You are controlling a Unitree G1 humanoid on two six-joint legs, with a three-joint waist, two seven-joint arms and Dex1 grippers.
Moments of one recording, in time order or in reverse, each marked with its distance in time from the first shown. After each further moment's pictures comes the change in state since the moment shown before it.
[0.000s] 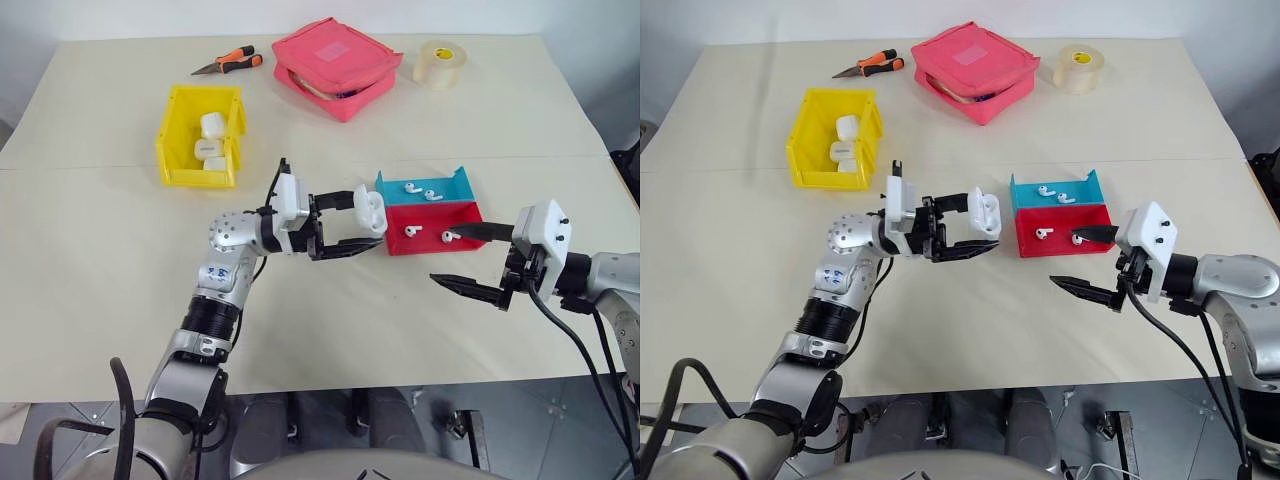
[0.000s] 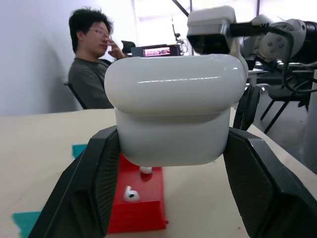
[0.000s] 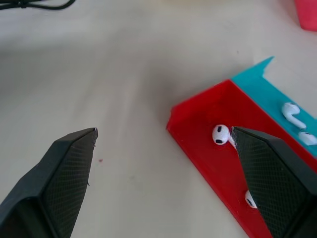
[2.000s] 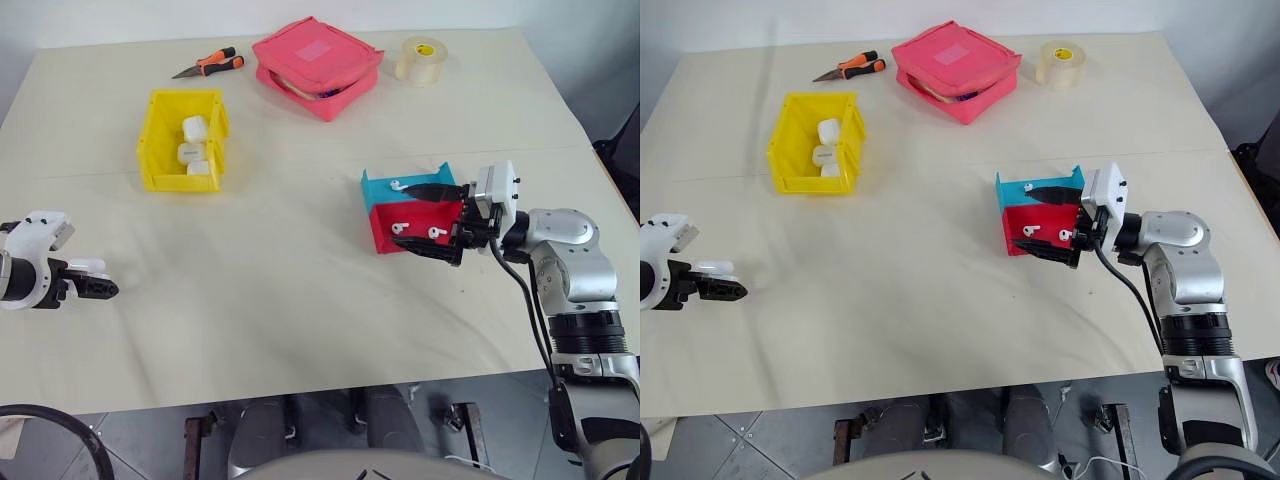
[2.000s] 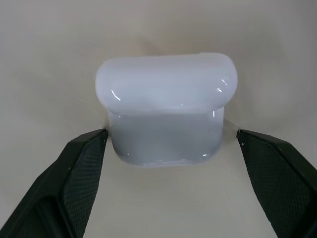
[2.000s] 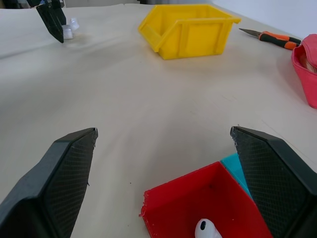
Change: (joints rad) left arm 0.213 1.067 0.166 -0.262 0.034 1.604 0.426; right arm -0.399 0.262 0.169 0.485 -0.084 -0.305 0.213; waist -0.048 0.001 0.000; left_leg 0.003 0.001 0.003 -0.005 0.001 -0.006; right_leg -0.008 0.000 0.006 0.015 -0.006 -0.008
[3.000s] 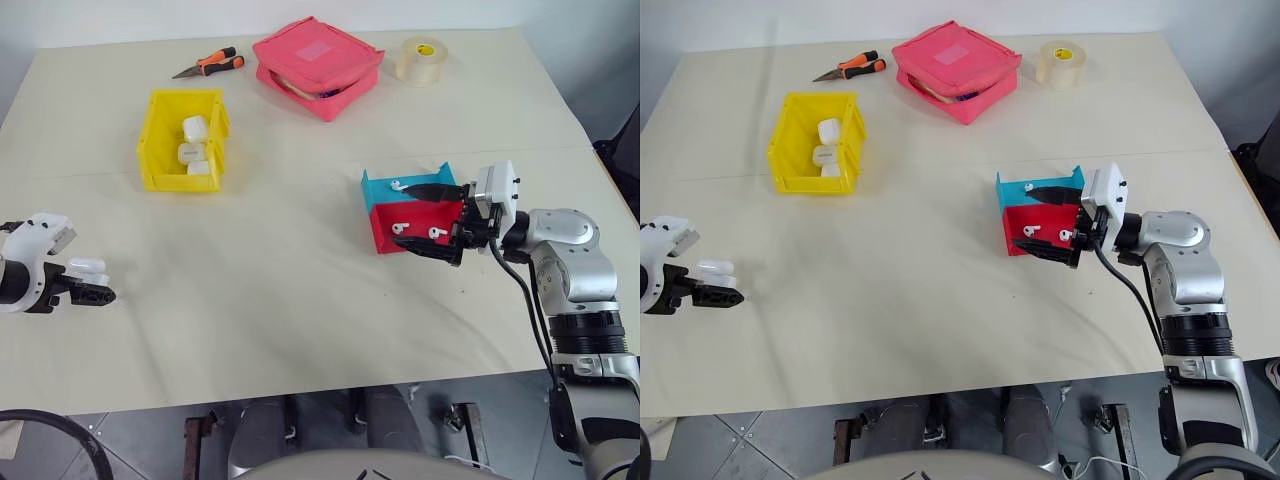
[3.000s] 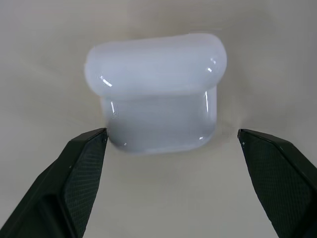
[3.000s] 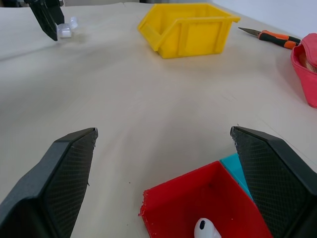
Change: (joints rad) left arm 0.030 0.027 -0.023 -0.003 0.073 -0.100 -0.135; right arm 0.002 0.000 0.000 0.000 -0.004 0.000 -0.002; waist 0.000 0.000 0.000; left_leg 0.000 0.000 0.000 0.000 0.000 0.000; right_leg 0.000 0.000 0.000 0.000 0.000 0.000
